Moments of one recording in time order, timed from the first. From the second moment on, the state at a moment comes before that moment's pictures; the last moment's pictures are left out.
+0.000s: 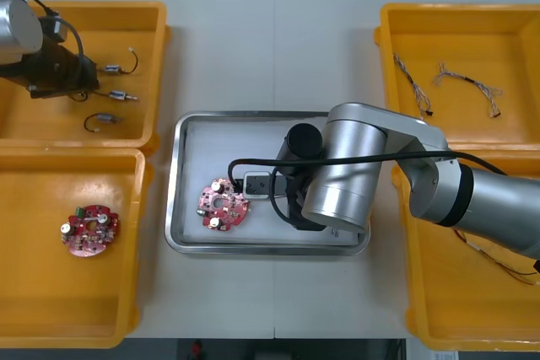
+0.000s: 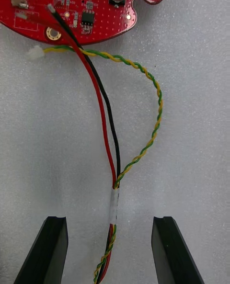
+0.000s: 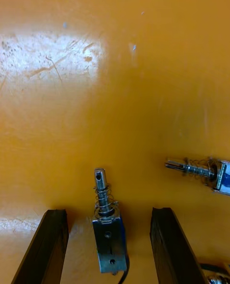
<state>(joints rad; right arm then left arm) -0.85 -0.57 1.02 -1.86 -0.59 1.47 1.81 -0.90 0.63 -0.02 -0.83 0.56 1.13 -1.47</state>
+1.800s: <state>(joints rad) -0.85 -0.64 0.13 -1.96 -0.65 1.92 1.77 -0.78 0.63 -0.01 -1.72 0.59 1.91 -1.06</state>
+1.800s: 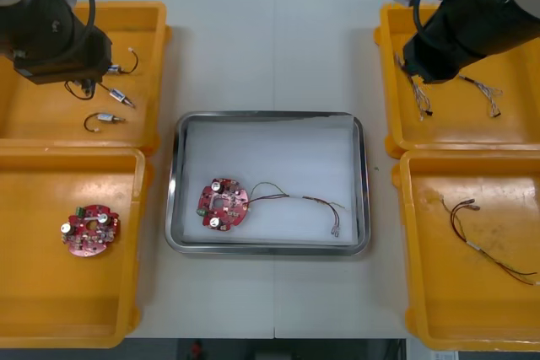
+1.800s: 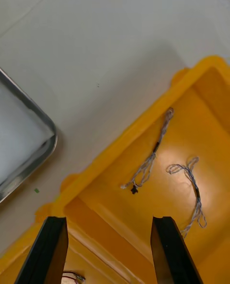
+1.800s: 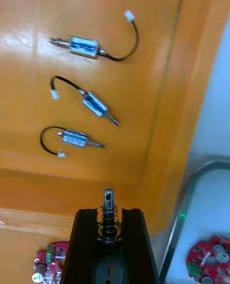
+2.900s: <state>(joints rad) -1.15 -0.72 -0.07 -1.12 -0.48 1.92 1.82 -0.73 0.53 -0.48 -1.84 0.57 1.74 -0.76</state>
